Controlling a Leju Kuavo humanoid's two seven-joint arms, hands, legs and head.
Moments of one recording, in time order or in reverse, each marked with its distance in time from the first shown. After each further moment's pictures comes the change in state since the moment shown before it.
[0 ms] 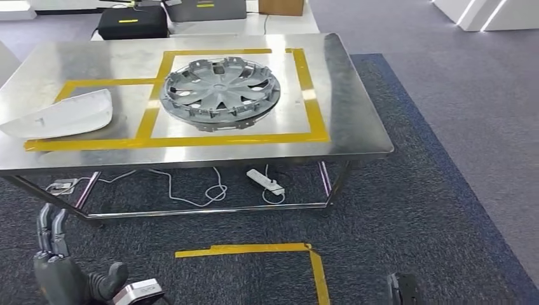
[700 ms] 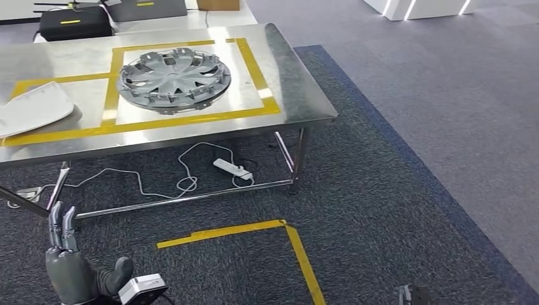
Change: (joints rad) left arm -0.026 0.009 -0.001 0.061 0.025 -0.002 0.022; right arm 0.039 -0.001 -0.039 -0.004 -0.048 0.007 -0.041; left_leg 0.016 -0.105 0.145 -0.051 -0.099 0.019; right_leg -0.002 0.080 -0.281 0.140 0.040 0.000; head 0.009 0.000
